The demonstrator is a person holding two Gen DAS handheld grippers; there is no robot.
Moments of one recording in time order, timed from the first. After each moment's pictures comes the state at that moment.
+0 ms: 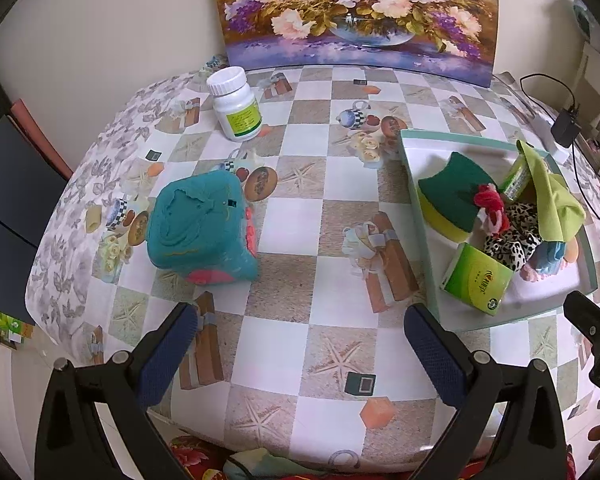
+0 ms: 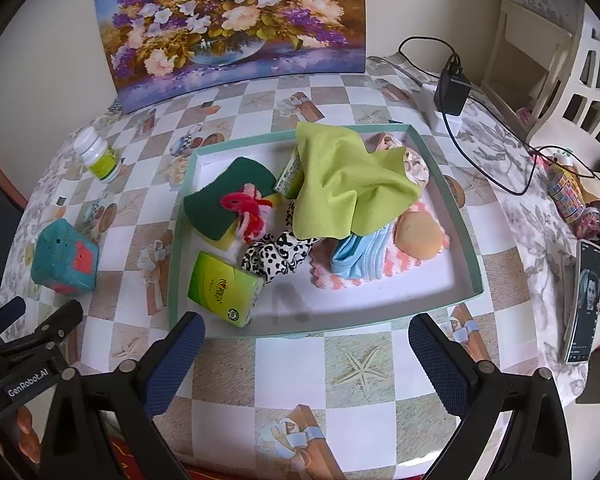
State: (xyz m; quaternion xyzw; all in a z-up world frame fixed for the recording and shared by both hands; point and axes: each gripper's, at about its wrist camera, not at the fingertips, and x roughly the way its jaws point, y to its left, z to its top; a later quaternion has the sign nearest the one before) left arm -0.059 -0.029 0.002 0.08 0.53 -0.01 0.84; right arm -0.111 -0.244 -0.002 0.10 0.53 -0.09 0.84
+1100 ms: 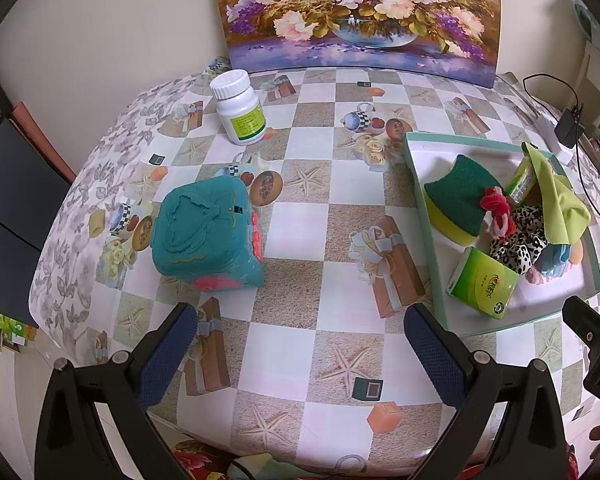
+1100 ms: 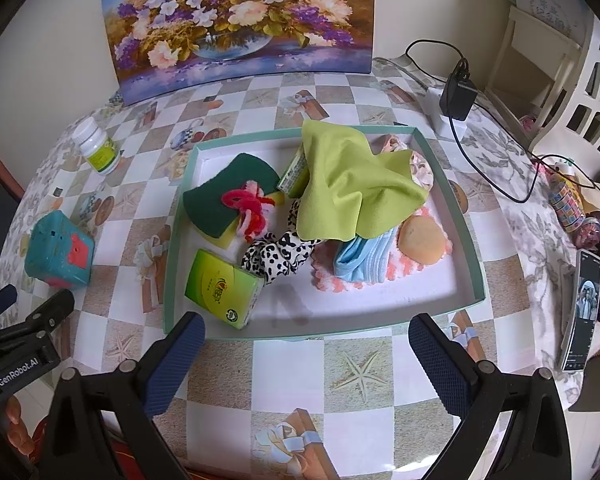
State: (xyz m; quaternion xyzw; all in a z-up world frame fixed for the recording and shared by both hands) left arm -0.056 -0.028 0.002 0.09 0.53 -0.01 0.85; right arm -0.107 -0.239 -0.005 0.08 0.53 -0.09 0.84
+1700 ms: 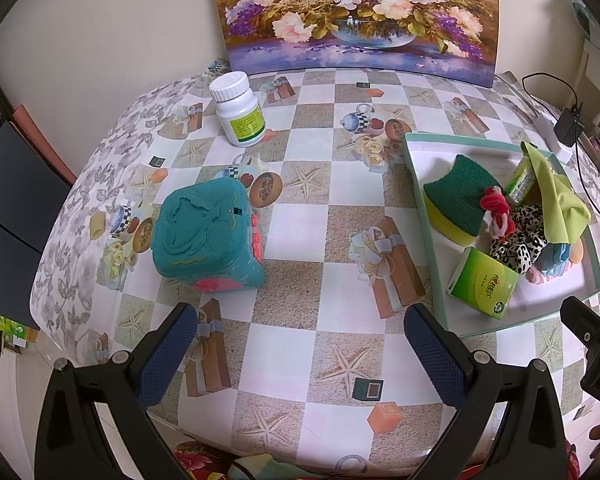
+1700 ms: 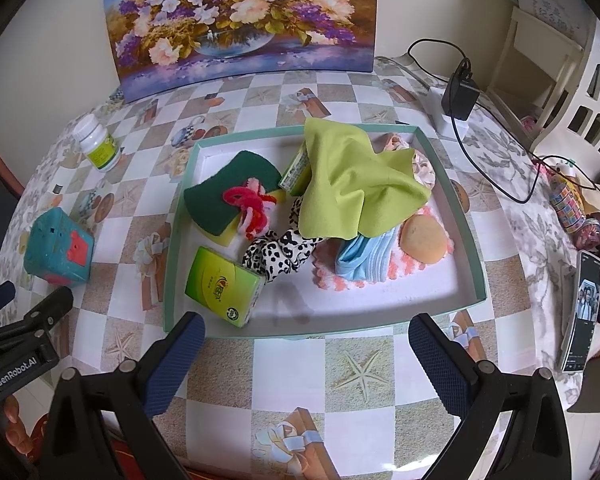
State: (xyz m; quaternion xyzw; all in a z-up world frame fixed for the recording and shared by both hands) left arm -0.056 -0.028 0.003 0.09 0.52 -0.01 0.85; right arm -0.107 -0.237 -0.007 0.08 0.53 -0.09 0.84
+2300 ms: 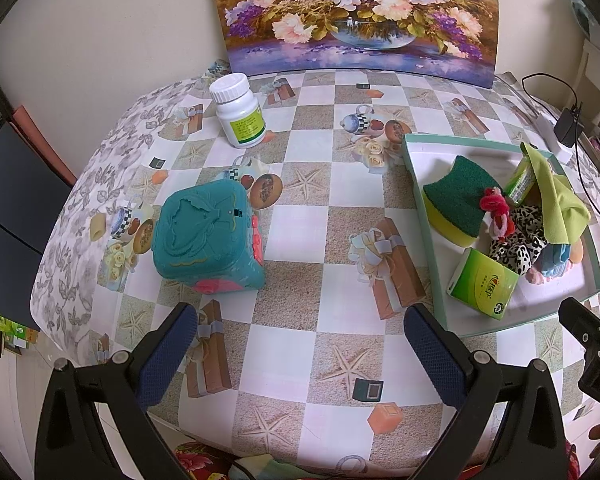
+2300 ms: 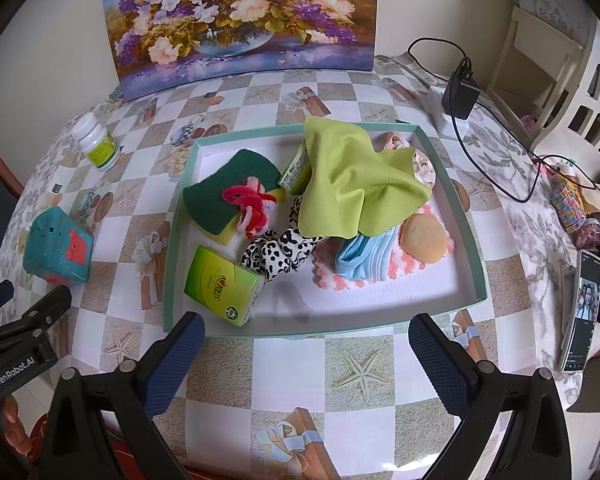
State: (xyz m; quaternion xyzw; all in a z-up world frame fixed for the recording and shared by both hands) left arm -0.056 -0.028 0.004 0.09 0.52 -0.01 0.85; right arm -0.106 -0.237 -0.007 0.08 0.53 -0.09 0.84
